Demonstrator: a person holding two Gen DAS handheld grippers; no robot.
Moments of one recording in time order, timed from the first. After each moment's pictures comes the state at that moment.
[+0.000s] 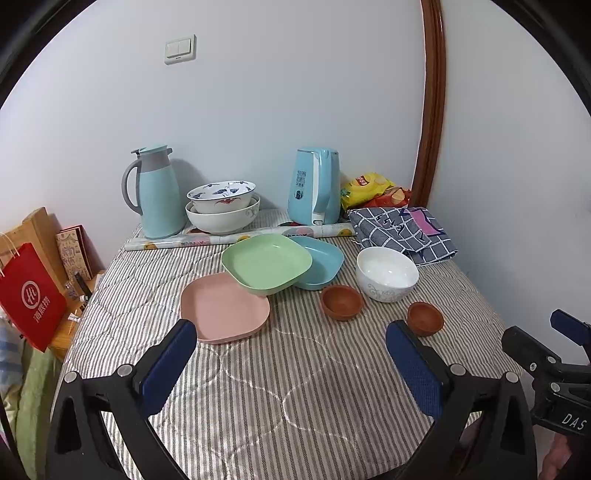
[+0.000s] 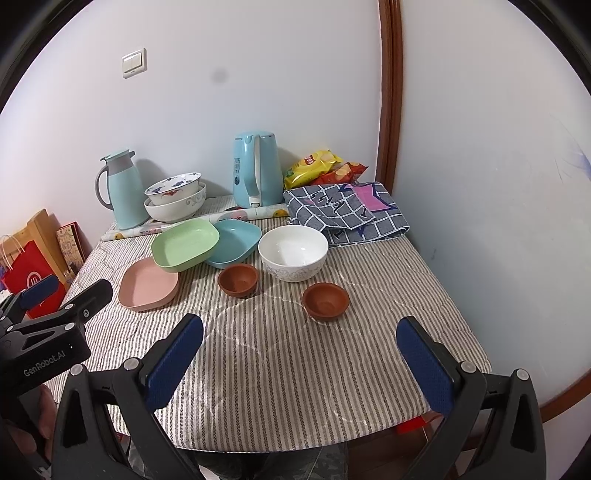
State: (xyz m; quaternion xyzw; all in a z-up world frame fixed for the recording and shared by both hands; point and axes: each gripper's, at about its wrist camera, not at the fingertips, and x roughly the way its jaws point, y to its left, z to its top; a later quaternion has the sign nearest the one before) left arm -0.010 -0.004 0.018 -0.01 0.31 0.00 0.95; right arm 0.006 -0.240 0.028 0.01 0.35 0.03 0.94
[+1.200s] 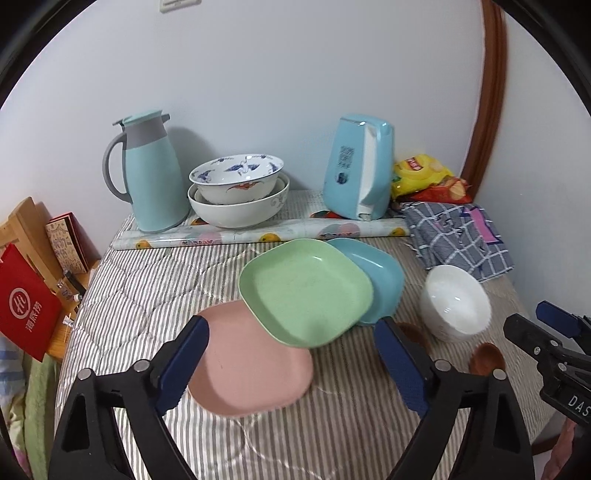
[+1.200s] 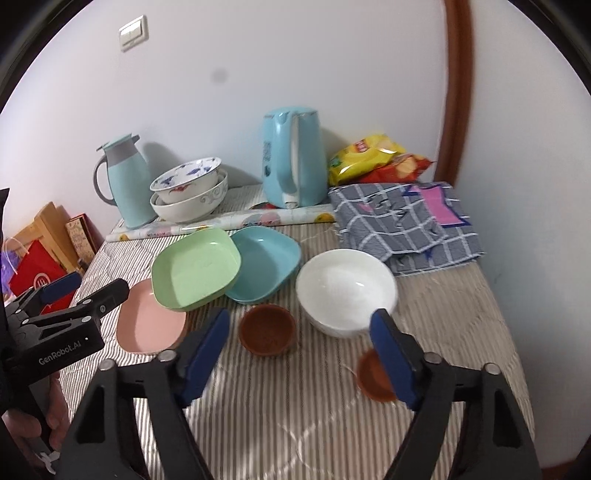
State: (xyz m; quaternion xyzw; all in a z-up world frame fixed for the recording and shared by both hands) left arm 0.149 0.047 -0.011 -0.02 0.39 0.03 0.92; right arm 0.175 -0.188 0.000 0.01 0.41 0.10 0.91
